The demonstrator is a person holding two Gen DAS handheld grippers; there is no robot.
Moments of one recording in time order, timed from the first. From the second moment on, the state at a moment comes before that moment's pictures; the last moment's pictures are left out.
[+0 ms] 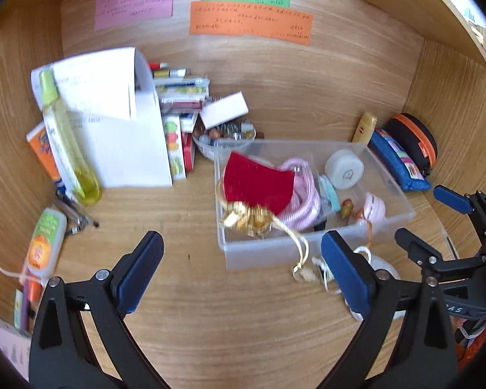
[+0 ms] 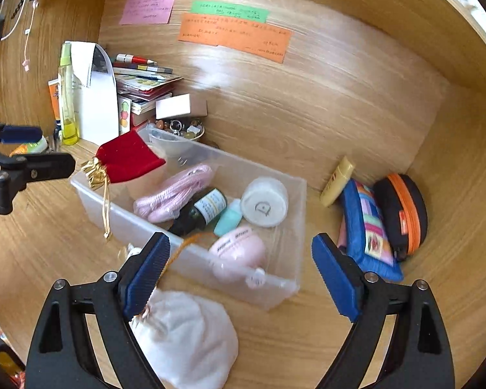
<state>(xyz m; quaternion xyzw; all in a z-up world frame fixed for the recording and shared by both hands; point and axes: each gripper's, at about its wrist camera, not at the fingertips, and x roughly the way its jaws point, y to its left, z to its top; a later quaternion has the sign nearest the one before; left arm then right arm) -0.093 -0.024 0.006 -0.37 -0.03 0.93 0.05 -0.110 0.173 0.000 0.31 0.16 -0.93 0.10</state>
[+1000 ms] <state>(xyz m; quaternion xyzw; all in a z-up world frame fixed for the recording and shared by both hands) -0.078 -0.012 -0.084 -0.46 -0.04 0.88 0.06 -0.096 0.170 -0.093 0.44 0.12 -0.88 0.14</state>
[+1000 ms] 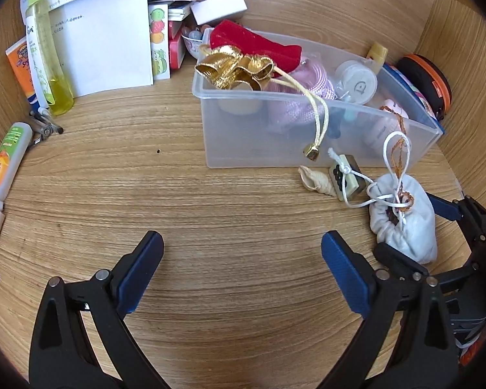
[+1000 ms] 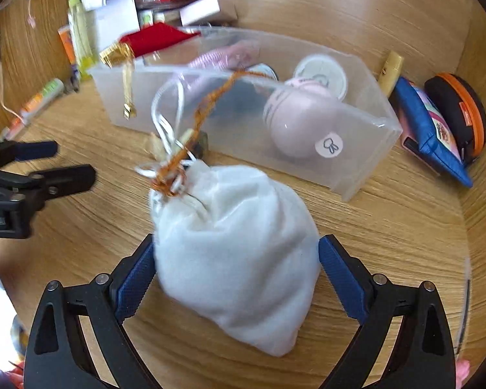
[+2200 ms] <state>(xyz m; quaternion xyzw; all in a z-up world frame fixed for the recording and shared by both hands) -0.114 0.051 -0.087 -0.45 0.05 0.89 0.07 -0.098 0.241 -0.047 0.39 0.00 -0.90 0.21</state>
